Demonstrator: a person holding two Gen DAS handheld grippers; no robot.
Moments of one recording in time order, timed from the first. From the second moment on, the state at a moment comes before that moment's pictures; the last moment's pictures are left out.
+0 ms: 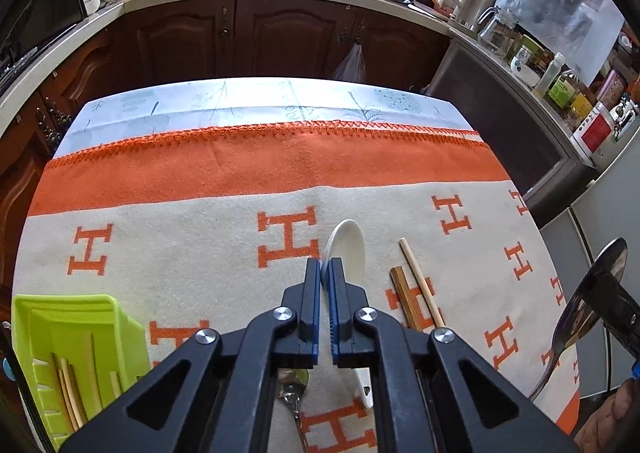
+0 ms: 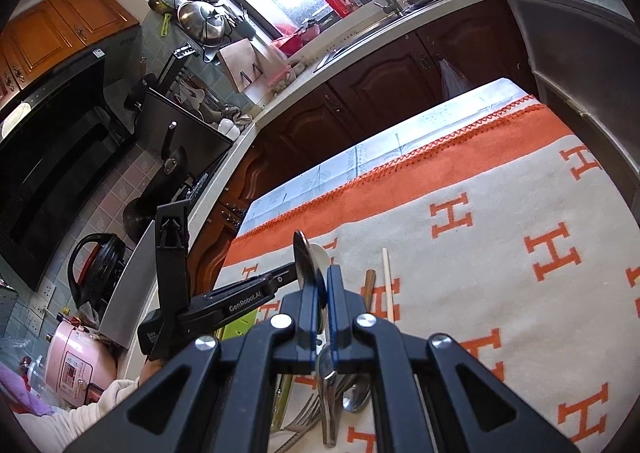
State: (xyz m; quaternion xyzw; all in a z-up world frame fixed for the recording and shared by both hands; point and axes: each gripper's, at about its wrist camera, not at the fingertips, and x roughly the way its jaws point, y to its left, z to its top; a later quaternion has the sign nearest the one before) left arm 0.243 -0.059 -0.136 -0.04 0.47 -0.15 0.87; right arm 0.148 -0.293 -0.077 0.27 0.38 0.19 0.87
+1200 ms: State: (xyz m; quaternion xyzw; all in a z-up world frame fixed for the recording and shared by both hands) left arm 0.038 0.125 -0.064 -0.04 0.45 -0.08 0.89; right arm 0.095 -0.138 -0.026 0.18 0.40 0.32 0.84
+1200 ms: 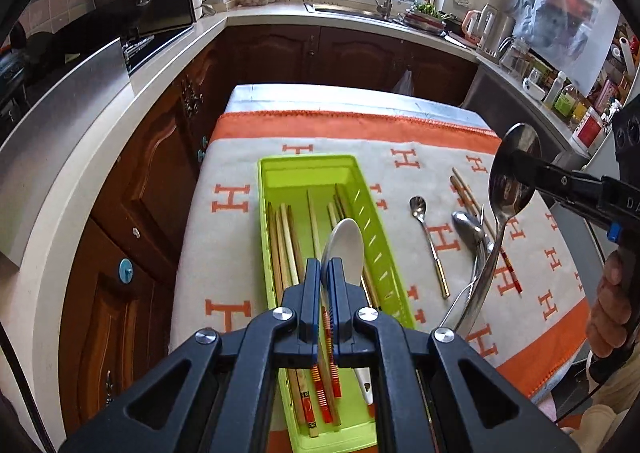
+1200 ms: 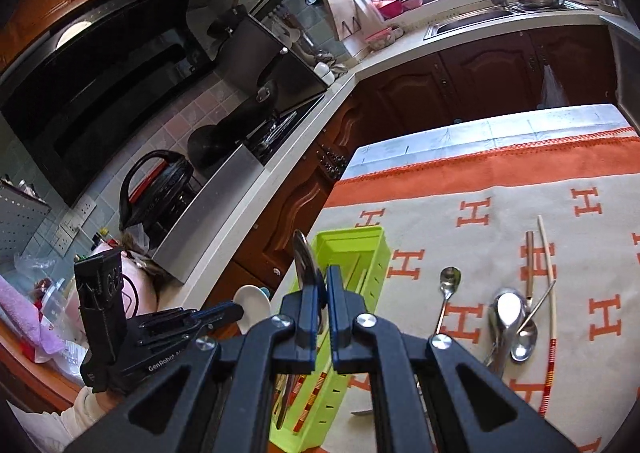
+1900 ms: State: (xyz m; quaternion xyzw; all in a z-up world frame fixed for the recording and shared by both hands) left arm 0.047 0.144 -0.106 -0.08 0.47 -0.02 0.88; right arm 0.124 -0.042 -0.100 0.06 0.49 0.31 0.81
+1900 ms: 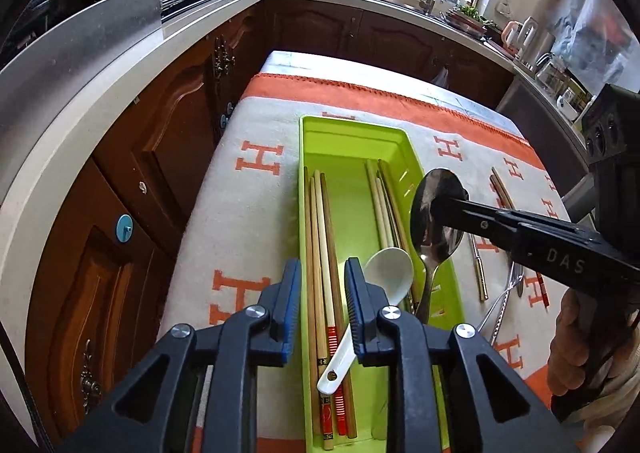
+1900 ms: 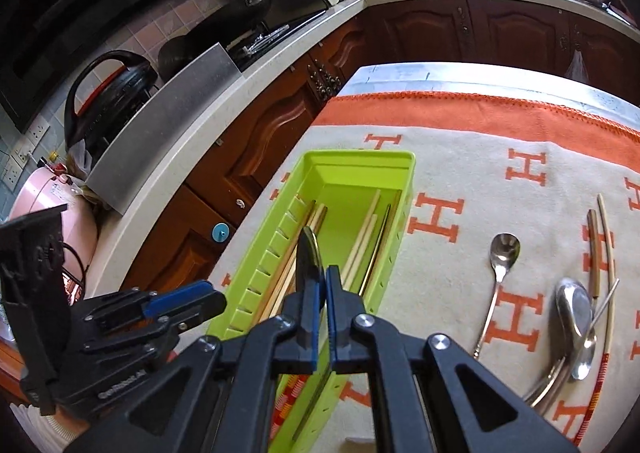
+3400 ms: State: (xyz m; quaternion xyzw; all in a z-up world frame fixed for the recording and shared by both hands) left arm 0.029 0.086 -0.099 -0.03 0.48 -0.01 0.88; right arm 0.065 -0.132 -0.092 0.06 0.50 0.17 0.85
